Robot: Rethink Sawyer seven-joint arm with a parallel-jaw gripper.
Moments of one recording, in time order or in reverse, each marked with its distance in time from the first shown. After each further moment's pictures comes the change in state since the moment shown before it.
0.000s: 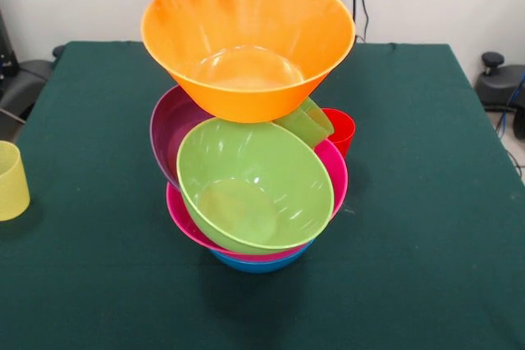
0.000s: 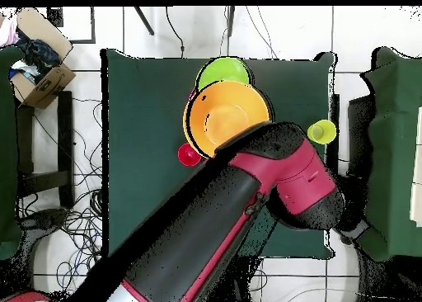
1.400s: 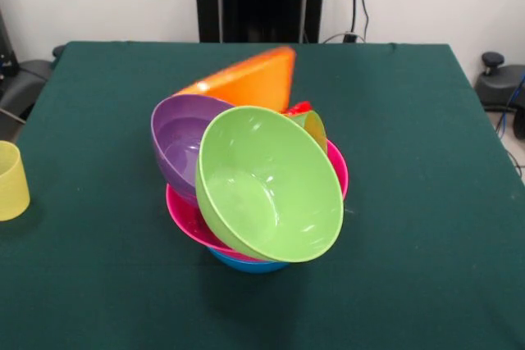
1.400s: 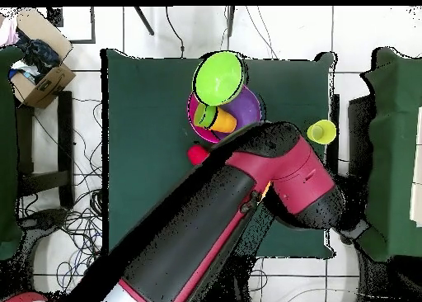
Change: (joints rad) arm 0.008 0.005 0.000 0.000 -0.043 0.000 0.000
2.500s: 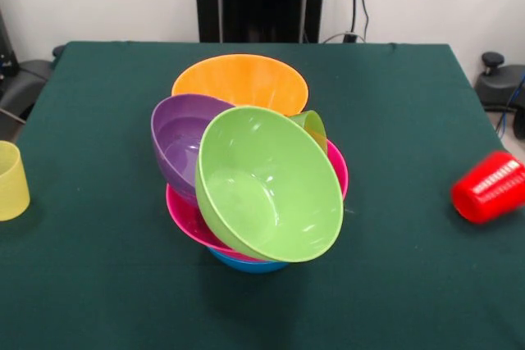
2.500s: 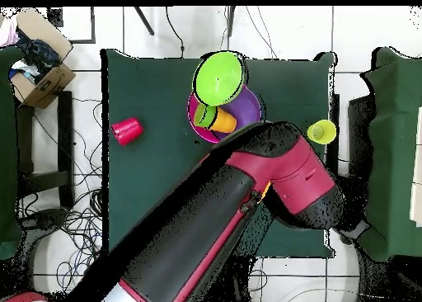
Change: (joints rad) arm 0.000 0.000 0.000 0.000 -0.005 0.000 0.000
